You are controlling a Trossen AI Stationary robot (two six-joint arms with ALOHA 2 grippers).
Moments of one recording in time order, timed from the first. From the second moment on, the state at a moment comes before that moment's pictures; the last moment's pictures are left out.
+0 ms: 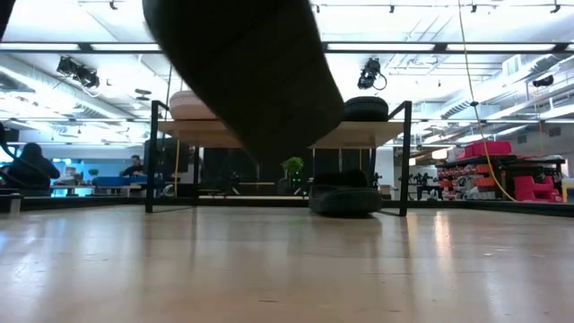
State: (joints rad) left arm -0.47 2.16 1.99 -1.33 -0.77 -0.70; right arm 0.75 1.78 1.38 -0.62 0.53 0.67
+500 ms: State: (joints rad) left arm -0.35 2.16 1.95 -1.33 -0.65 -0.75; right arm 0.78 1.79 1.38 -0.48 0.58 0.09
